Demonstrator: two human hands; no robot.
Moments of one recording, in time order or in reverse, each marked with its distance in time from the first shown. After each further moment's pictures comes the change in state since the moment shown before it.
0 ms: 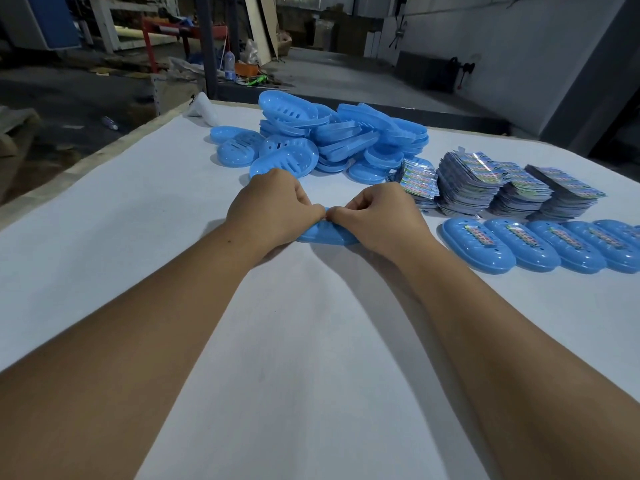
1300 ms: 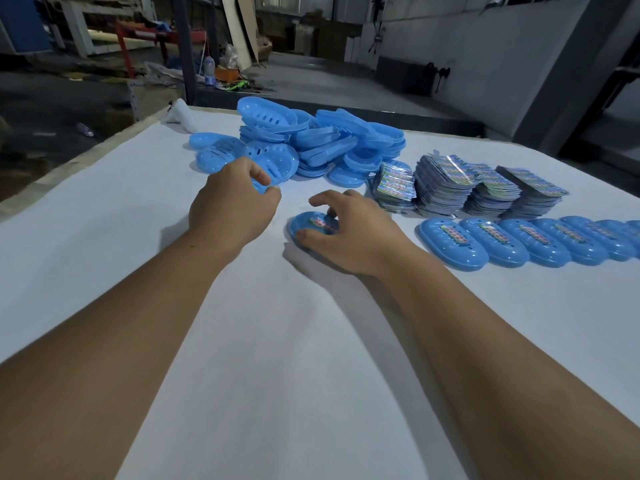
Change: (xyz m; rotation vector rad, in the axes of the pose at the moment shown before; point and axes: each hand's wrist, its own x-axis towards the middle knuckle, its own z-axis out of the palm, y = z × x) left_hand 0.005 -0.012 -0.007 -0.071 0.204 -0.046; right_hand -0.018 0.000 -0.004 -0.291 -0.133 -0.254
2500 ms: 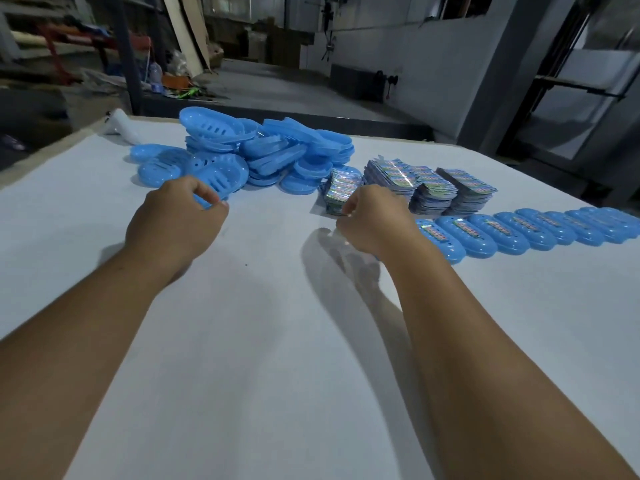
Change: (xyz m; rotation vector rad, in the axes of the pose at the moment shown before) left_hand -0.006 0.004 -0.005 -0.007 -0.082 -0.045; right_hand -0.003 0.051 -0.049 -0.158 0.115 0.371
